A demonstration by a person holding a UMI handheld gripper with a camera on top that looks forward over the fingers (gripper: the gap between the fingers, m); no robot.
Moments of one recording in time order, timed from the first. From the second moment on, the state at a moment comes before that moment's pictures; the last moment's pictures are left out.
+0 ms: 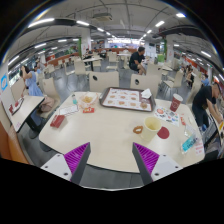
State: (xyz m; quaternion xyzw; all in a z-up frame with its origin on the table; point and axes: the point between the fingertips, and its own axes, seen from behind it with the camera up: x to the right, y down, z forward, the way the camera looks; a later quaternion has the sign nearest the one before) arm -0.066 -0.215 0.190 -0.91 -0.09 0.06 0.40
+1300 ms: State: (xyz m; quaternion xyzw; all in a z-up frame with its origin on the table) arm 0.361 -0.069 0.063 -0.86 0.04 -0.03 0.52
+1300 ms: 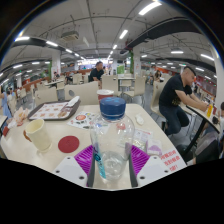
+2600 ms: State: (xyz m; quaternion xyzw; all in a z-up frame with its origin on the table) arm 0.206 0.033 0.189 -0.51 -0.53 -0.61 0.28
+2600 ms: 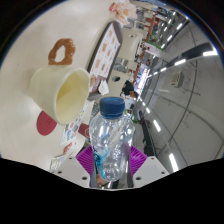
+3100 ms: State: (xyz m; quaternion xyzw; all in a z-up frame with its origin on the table) arm 0.201 0.051 0.175 -0.83 -0.14 -0.11 0.53
